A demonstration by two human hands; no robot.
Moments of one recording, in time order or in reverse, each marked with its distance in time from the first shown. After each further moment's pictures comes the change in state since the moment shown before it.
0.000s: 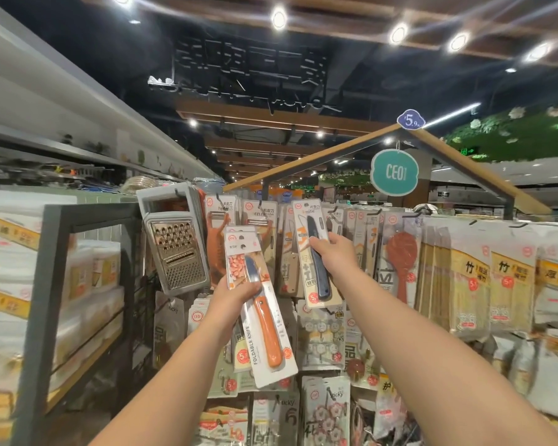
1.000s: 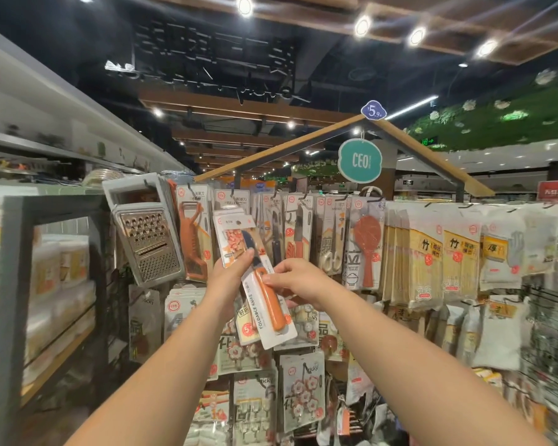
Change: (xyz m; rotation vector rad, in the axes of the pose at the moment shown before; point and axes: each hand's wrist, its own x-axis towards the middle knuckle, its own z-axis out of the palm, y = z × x) left_hand -0.010 0.011 0.041 -0.189 -0.053 0.002; right_hand -0.112 -0.009 -0.010 -0.193 -0.462 0.085
